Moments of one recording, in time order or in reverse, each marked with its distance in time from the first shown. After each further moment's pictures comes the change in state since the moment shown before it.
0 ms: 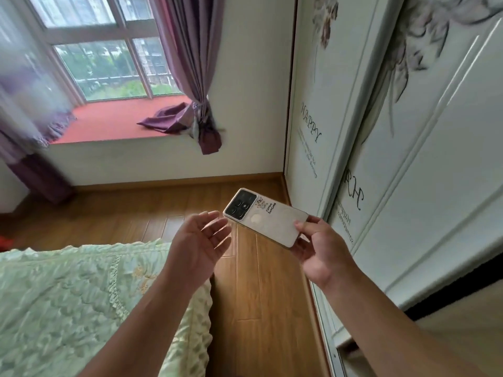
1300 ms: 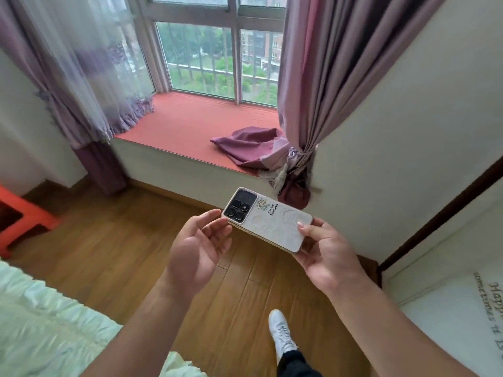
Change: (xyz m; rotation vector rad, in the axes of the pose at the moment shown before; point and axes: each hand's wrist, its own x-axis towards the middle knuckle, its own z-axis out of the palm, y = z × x) left_hand 0.567 0.345 -0.169 -0.238 0.292 0.291; right_hand 0.611 -0.019 0.471 -0.204 -0.317 0.237
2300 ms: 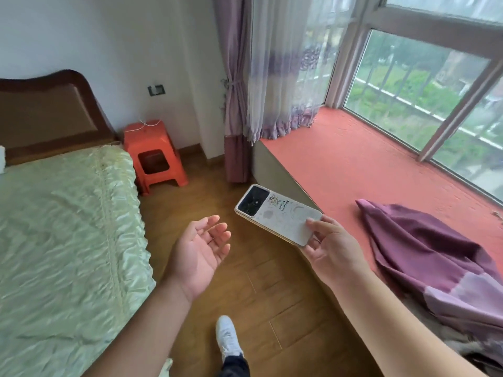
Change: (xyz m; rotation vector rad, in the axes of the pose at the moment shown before) left_hand 0.229 0.234 -0.164 -0.259 0.569 0.407; right_hand 0.381 0.075 0.375 -0.328 -0.325 0.386
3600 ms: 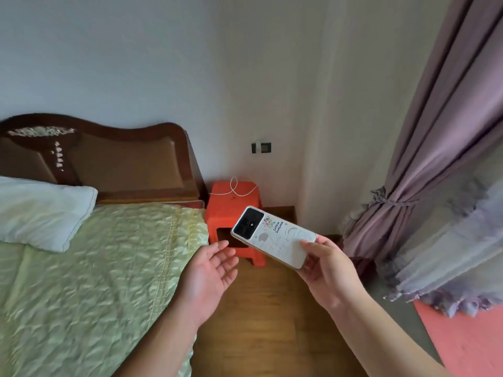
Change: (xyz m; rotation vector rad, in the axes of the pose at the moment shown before) left_hand 0.584 0.449 -0.077 -0.093 0.430 0.192; right_hand 0.551 0.012 0.629 -0.259 -0.491 0.285
